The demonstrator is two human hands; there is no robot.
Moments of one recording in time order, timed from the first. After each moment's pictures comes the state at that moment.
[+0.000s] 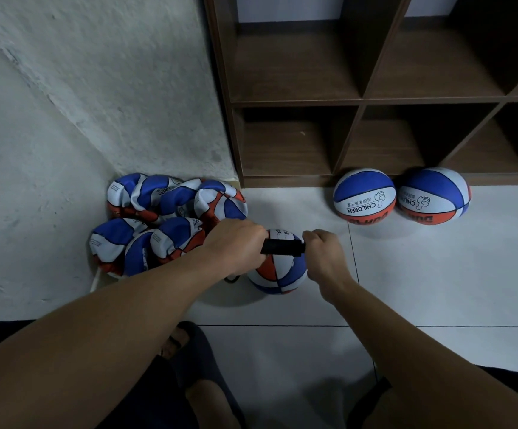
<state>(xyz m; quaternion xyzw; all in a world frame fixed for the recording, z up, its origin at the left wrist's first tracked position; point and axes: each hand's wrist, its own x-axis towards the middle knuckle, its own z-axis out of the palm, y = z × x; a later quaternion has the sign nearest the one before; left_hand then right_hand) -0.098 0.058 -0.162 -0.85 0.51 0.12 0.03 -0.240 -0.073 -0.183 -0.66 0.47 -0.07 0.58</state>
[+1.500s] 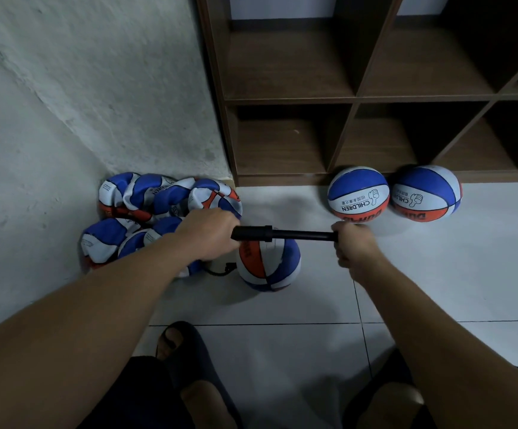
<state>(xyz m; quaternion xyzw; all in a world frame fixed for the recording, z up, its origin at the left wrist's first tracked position) -0.055 0.077 -0.157 -0.86 0.48 0.18 0.04 -0.255 -0.142 -0.188 -0.54 0.57 -0.06 0.62</state>
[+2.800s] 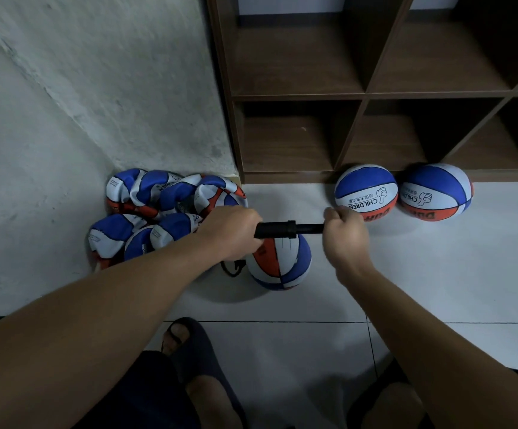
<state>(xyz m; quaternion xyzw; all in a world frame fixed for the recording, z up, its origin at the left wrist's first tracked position) -0.078 0.060 -0.156 -0.86 0.49 0.14 -0.01 -0.242 -0.095 -0.154 -0.70 0.48 -0.14 0.50</state>
